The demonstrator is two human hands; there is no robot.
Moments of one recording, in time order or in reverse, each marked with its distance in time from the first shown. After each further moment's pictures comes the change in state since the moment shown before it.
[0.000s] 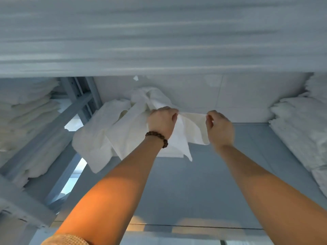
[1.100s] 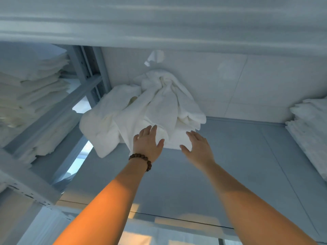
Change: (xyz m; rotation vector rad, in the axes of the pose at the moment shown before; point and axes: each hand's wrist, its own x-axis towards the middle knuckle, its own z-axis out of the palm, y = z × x) left_hand -0.105 -0.077 0.023 0.076 -0.417 -0.354; right_hand -0.079 -0.034 0.063 -0.029 -0.696 -0.010
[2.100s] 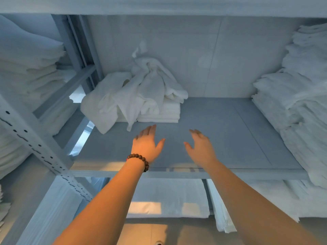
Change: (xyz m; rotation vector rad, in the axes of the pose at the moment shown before) left_hand -0.182 0.022 -0.034 -0.058 -0.096 0.115; right_hand -0.199 -0.015 -0.023 0.027 0.047 0.135
